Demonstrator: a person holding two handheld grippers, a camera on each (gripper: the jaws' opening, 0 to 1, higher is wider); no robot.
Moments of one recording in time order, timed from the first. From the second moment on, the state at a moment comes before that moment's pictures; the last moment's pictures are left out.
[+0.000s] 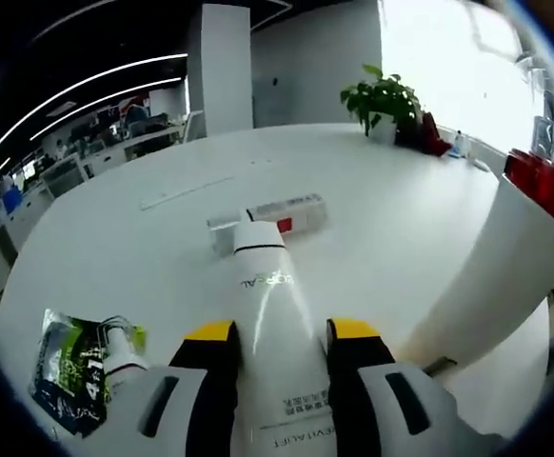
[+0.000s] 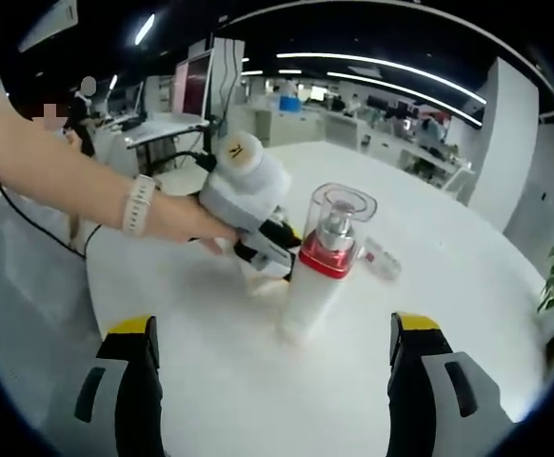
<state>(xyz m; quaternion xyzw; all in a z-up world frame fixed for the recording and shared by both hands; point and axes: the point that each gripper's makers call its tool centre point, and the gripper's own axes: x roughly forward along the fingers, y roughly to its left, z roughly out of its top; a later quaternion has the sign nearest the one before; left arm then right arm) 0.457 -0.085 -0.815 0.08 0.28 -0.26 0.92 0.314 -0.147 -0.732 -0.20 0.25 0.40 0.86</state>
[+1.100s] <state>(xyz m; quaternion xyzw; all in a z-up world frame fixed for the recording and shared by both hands) 0.415 -0.040 -0.819 0.08 0.32 -0.29 0.90 0.307 -0.142 -0.738 -0.20 0.26 0.42 0.85</state>
